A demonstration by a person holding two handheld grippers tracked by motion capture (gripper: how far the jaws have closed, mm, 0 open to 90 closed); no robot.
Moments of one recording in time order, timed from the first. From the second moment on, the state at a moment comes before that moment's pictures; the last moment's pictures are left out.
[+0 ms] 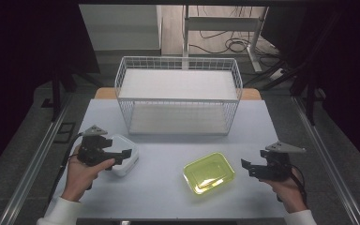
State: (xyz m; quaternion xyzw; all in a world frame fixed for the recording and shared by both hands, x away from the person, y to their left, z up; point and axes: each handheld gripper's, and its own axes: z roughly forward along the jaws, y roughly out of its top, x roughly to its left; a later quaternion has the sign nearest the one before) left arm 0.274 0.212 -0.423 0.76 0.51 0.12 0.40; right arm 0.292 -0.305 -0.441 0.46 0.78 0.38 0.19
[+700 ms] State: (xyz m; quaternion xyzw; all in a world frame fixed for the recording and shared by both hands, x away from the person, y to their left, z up) left arm 0.257 0.214 -0.422 0.76 0.51 0.12 0.38; right arm 0.299 -0.317 -0.446 0.46 0.81 0.34 0.16
